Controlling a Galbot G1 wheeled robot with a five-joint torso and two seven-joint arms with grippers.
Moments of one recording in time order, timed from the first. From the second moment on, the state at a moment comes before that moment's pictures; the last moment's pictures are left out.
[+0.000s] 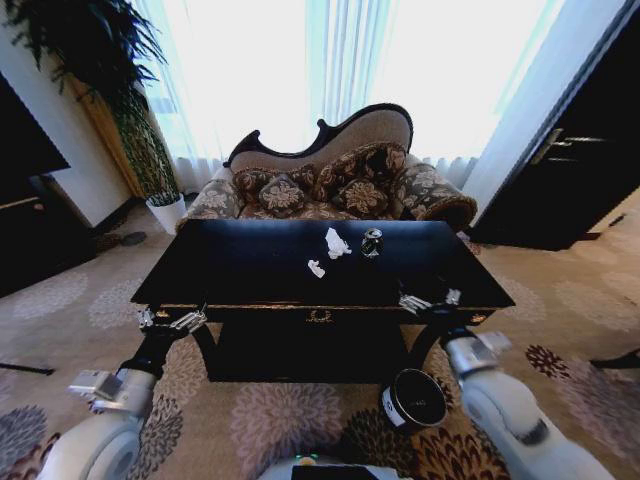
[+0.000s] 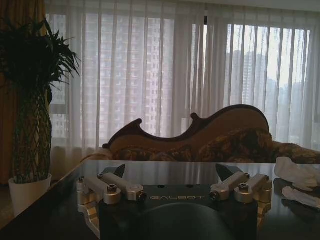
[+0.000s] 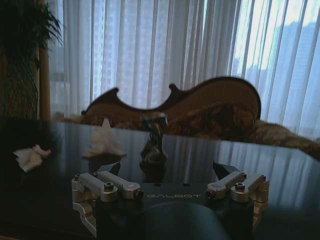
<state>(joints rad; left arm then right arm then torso) 1.84 -0.99 -0.84 -2.38 -0.65 -0.05 -0.14 -1.42 0.80 0.51 2.14 0.64 -0.13 0.24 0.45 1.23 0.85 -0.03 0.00</state>
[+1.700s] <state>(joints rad) 1.84 -0.99 -0.84 -2.38 -0.65 -0.05 -0.14 -0.51 0.82 -0.17 1.63 0.93 -0.23 0.37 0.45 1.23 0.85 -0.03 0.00</state>
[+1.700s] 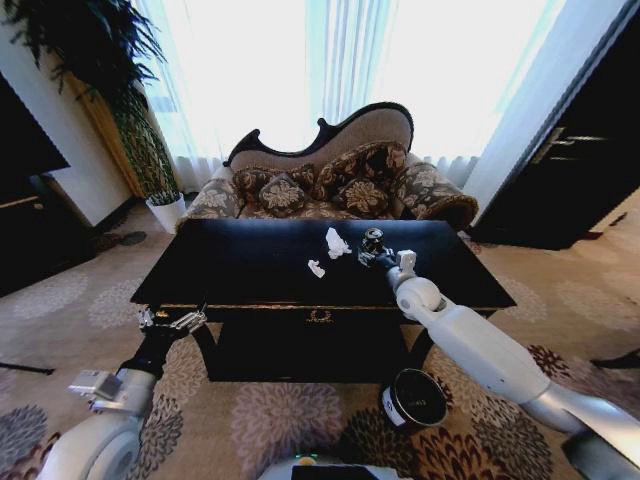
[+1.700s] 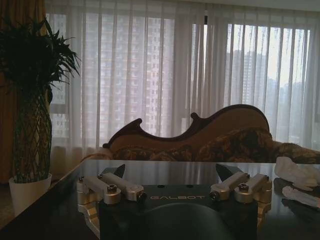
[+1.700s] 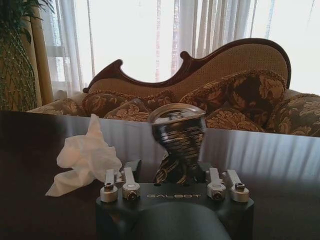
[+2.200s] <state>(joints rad) 1.84 -0.99 -0.84 -2.38 -0.65 -0.05 -0.14 -0.55 0.82 -0.13 1.65 0.91 -0.22 0.36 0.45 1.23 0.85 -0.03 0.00</state>
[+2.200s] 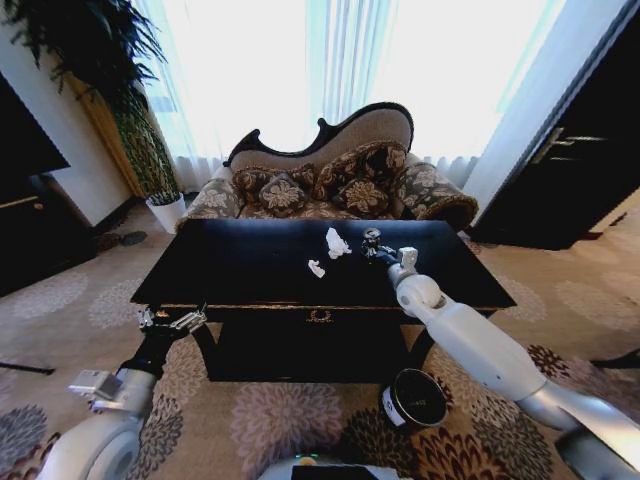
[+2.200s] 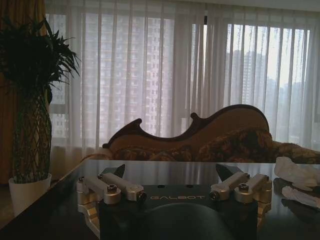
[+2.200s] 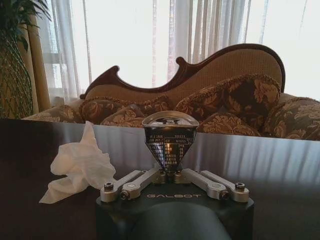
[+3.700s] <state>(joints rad) 1.84 -0.99 -0.84 -2.38 -0.65 -0.05 -0.14 -1.79 1.17 0.85 2.03 0.44 0.40 -0.08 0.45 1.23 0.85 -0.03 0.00</state>
